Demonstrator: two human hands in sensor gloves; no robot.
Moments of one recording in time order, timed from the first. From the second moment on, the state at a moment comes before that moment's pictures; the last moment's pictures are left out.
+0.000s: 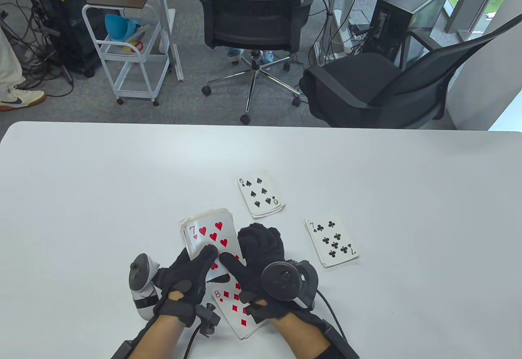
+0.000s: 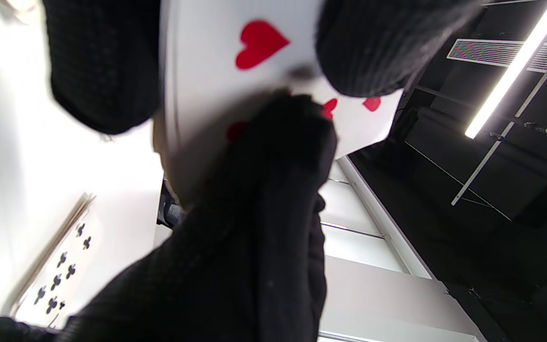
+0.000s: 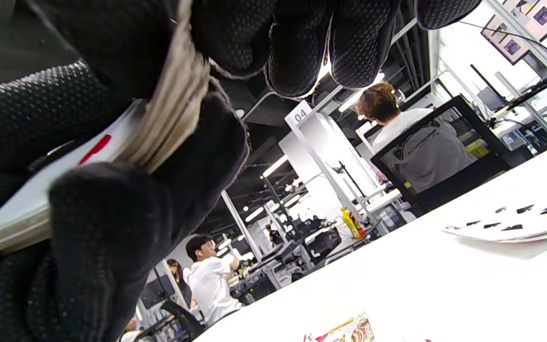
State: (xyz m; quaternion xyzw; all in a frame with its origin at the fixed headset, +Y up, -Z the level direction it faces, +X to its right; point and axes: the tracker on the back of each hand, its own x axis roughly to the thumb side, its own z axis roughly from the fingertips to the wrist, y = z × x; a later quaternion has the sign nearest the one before) left_hand -0.199 -0.747 -0.259 -0.05 -0.06 0.79 0.61; right_hand 0.022 -0.687 -0.258 0.20 -0.18 0.90 0.36
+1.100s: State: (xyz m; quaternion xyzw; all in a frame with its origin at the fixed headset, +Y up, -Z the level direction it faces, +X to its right) left_hand -0.224 -0.731 -0.263 -0.01 -0.06 0.83 0.56; right_hand 0.059 -0.696 -0.281 0.09 -0.15 0.89 0.43
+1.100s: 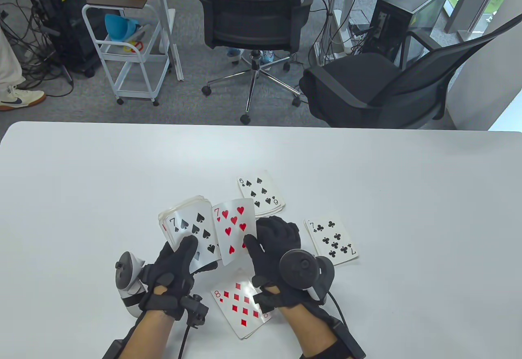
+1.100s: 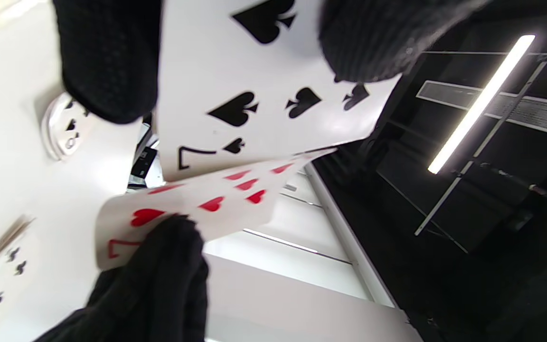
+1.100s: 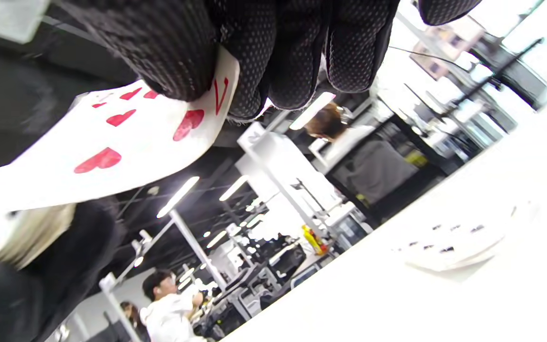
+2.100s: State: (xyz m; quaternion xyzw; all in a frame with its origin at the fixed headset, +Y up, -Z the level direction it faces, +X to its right) left_hand -0.230 -0.719 -0.262 0.02 -0.08 0.84 0.53; right_hand -0.043 -0.729 -0.347 0.10 0.01 0.99 0.07
